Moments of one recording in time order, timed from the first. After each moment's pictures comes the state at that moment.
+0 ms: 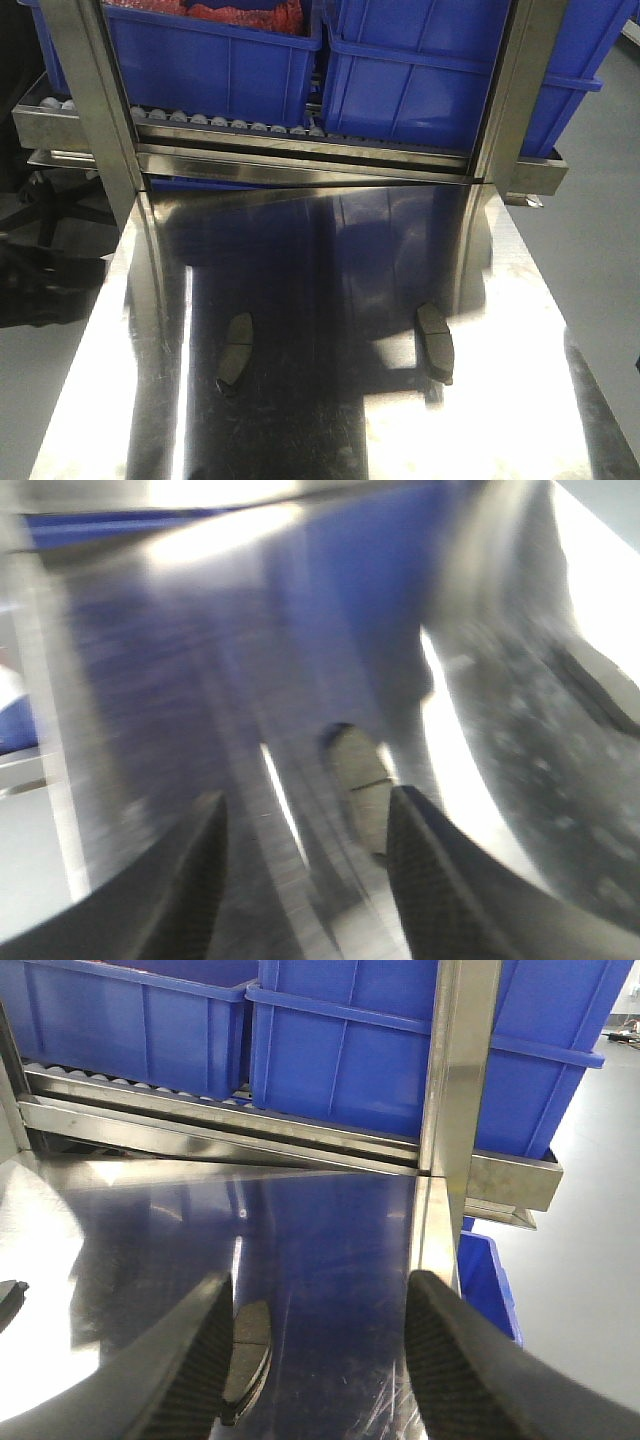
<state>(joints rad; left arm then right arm) -0.17 1.05 -0.80 -0.54 0.58 0.49 0.16 0.25 -0.30 0.06 0.33 -0.04</state>
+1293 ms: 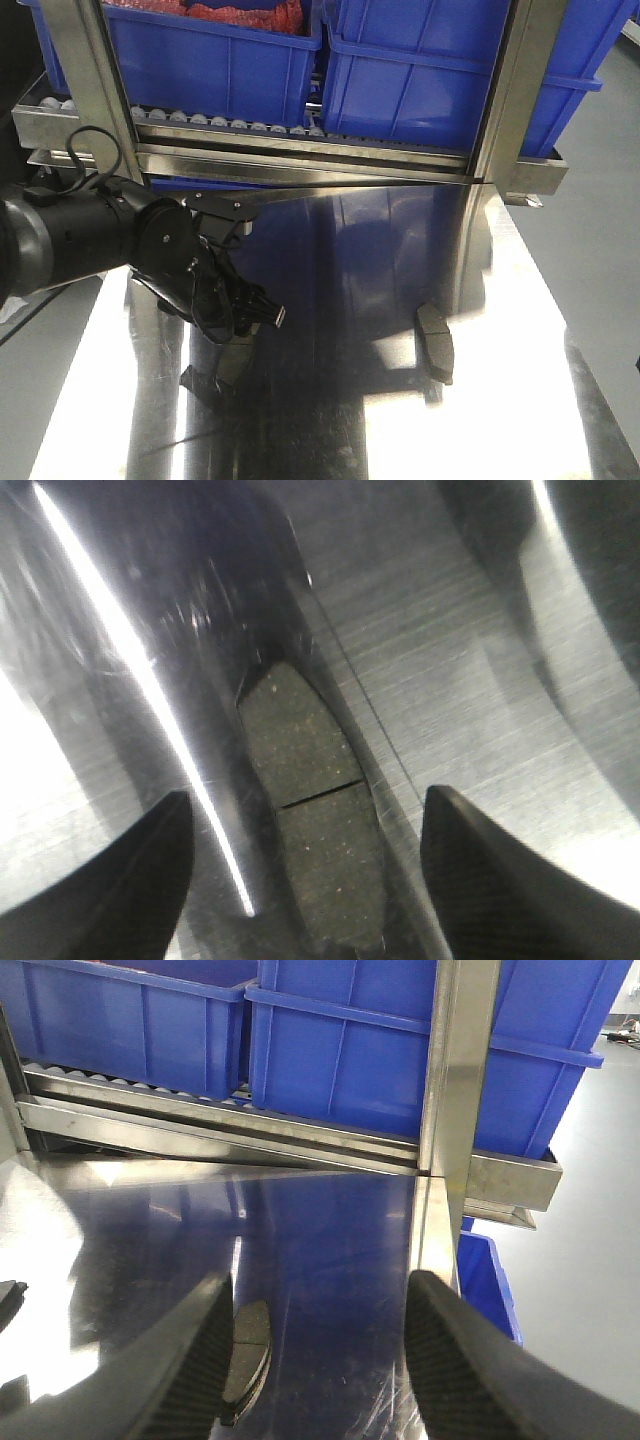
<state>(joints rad) -0.52 1.80 -1.23 0.00 0.73 -0.18 0.16 0.25 -0.30 0.06 0.33 -0.04</state>
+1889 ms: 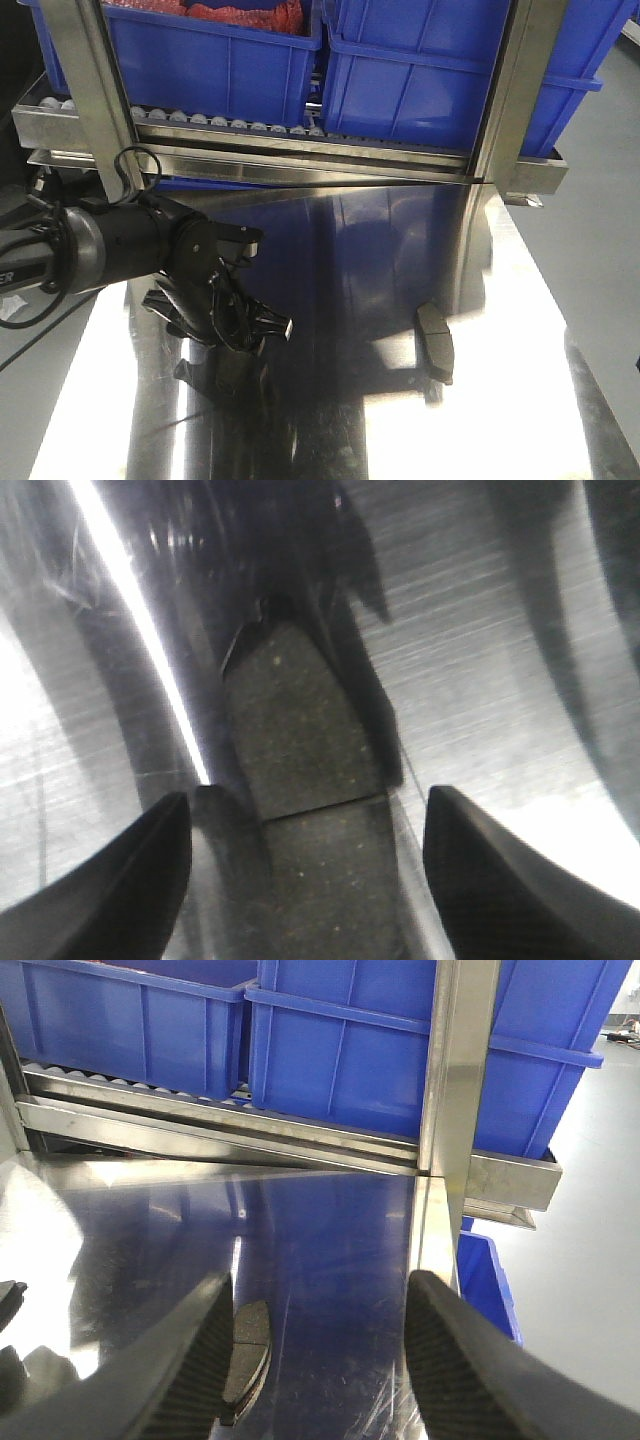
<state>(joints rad) -0.52 1.93 -1.28 -0.02 0.79 -0.27 0.16 0.25 -0.30 0.06 0.33 -0.04</state>
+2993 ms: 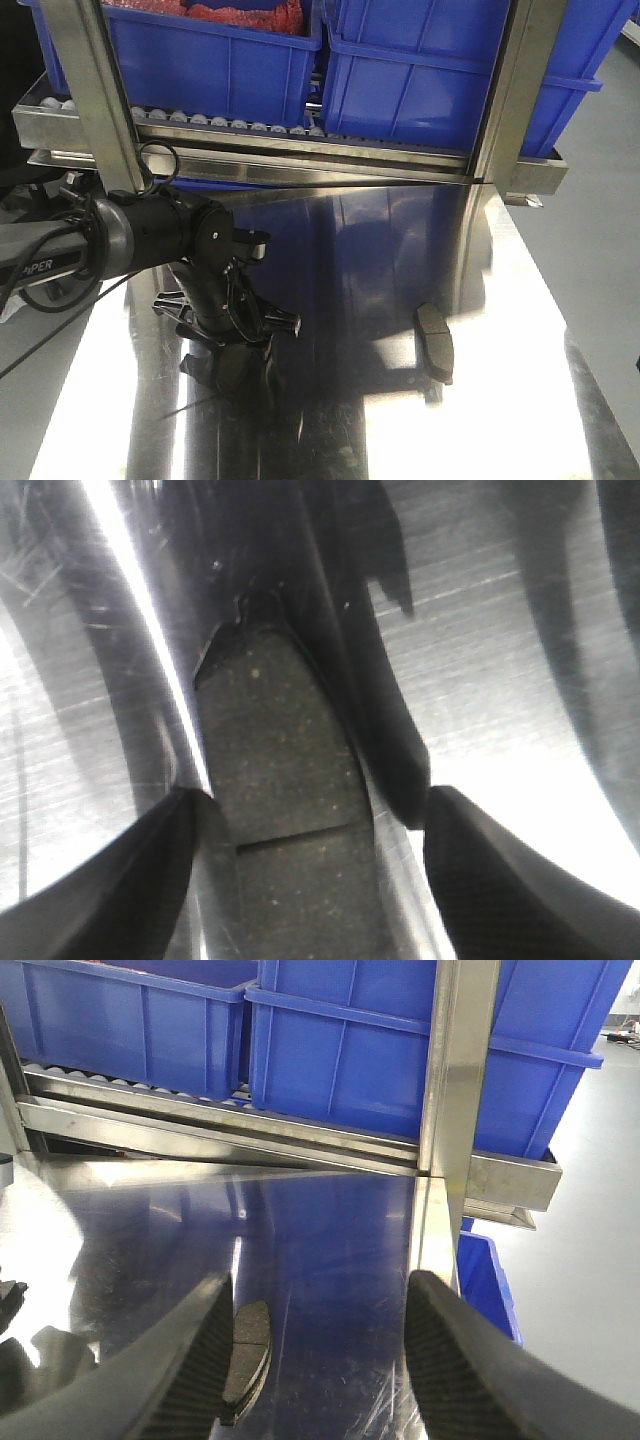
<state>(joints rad) -0.52 2.02 -1.39 -0.07 0.90 -0.27 0.16 0.25 -0.30 0.06 0.33 -0.04</state>
